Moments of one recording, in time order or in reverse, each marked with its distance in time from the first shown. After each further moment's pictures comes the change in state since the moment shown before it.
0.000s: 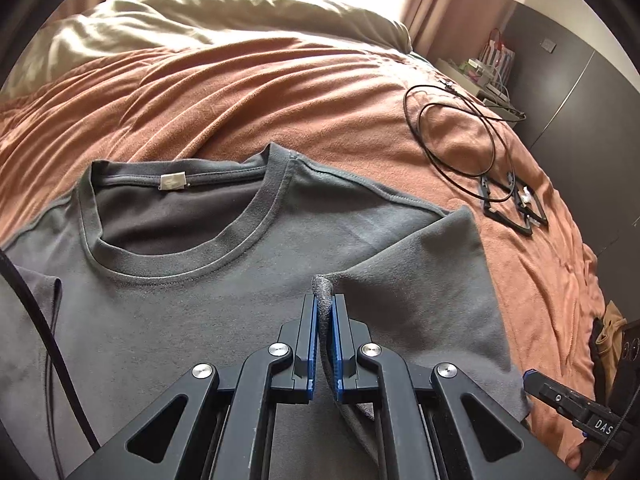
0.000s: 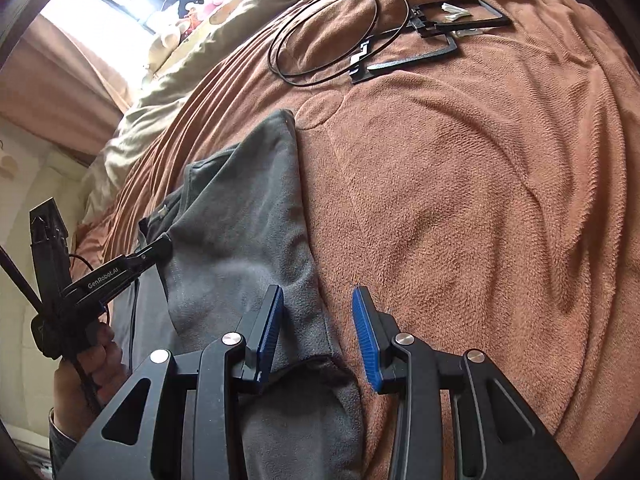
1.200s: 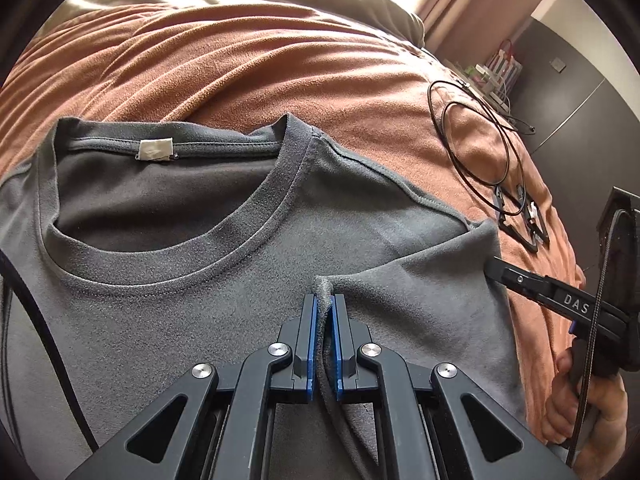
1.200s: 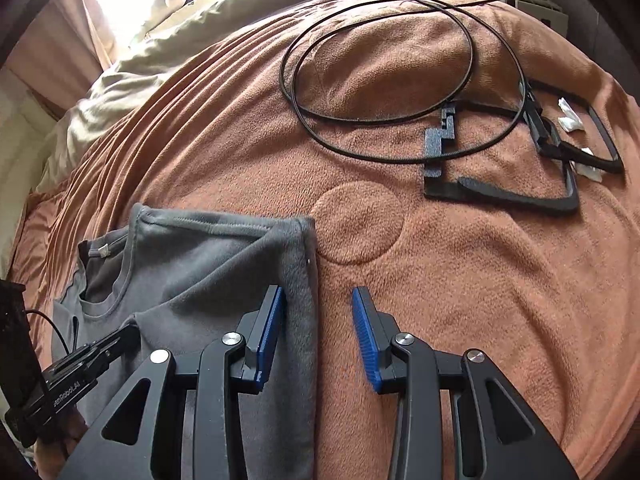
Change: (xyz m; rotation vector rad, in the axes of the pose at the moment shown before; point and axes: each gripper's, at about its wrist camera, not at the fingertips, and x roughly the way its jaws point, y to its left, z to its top) left arm 0.039 0.033 0.010 -0.091 0.053 -0.113; right arm 0.098 0.063 0.108 -0.205 0.029 -0.188
